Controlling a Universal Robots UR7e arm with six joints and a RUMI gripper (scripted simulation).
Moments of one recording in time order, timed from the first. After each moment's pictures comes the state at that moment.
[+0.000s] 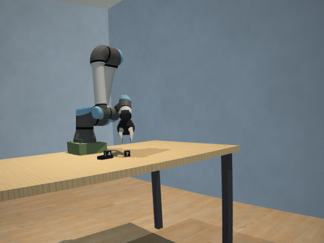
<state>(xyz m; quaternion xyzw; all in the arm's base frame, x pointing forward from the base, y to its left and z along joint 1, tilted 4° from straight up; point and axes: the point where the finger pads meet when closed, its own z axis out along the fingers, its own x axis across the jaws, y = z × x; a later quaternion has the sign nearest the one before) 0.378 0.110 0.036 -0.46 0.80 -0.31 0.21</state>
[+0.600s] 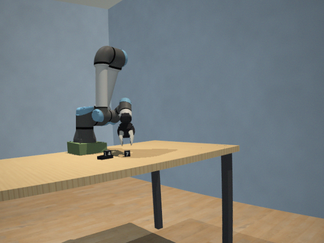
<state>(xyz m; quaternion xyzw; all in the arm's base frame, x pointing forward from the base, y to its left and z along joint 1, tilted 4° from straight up) 0.378 0.111 0.018 -0.46 0.80 -0.31 0.21</state>
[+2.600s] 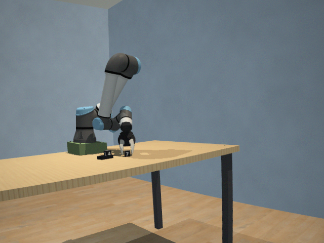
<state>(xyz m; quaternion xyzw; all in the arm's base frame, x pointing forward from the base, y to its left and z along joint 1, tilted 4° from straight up) 0.379 0.114 -0.033 -0.46 0.80 -0.31 0.21</state>
